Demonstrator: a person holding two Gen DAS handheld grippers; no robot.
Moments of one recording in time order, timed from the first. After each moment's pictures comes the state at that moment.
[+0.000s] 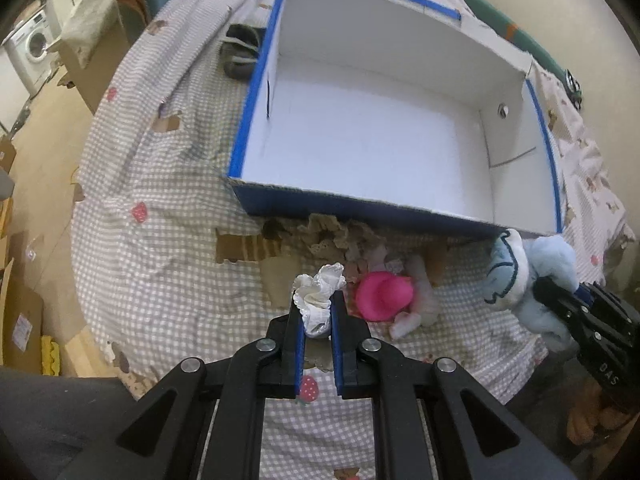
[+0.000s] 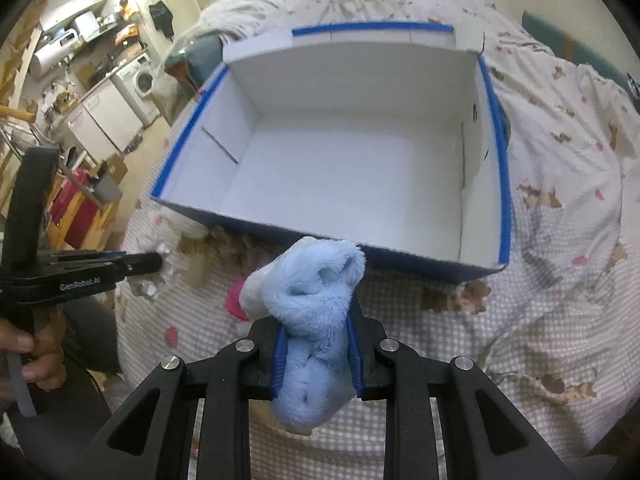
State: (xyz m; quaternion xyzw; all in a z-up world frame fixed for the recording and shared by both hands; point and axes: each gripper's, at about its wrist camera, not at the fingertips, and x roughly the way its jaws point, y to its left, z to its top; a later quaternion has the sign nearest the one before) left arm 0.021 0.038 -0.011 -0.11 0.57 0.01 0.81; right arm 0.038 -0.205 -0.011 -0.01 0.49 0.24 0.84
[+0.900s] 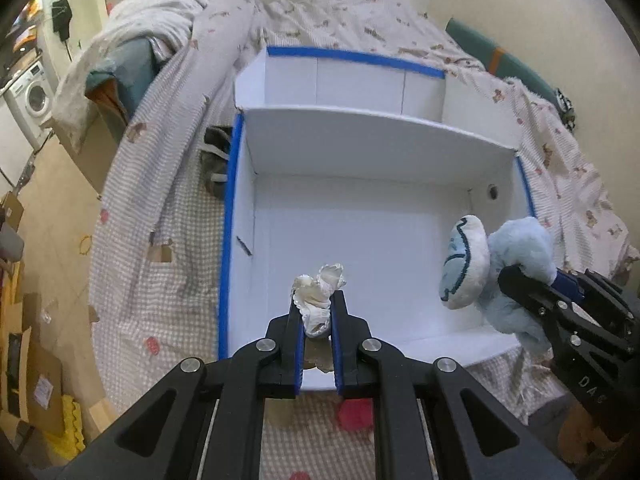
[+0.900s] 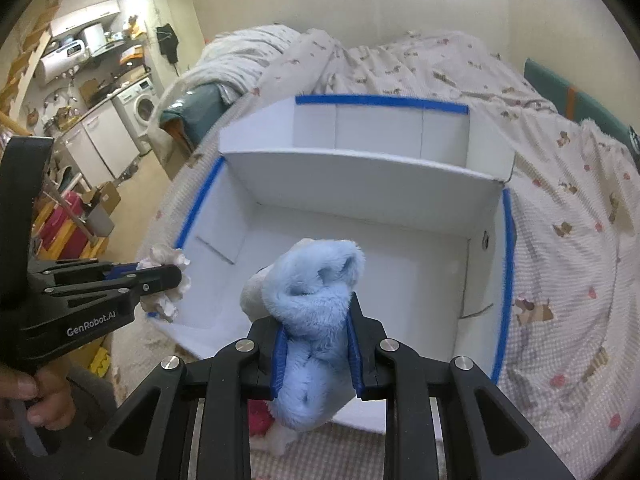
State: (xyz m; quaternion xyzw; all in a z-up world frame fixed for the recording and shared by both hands) left arm 0.124 0.016 0.038 -0.06 0.51 0.01 0.86; right arm 0.128 -0.160 0.037 -0.03 0.43 0.23 0.87
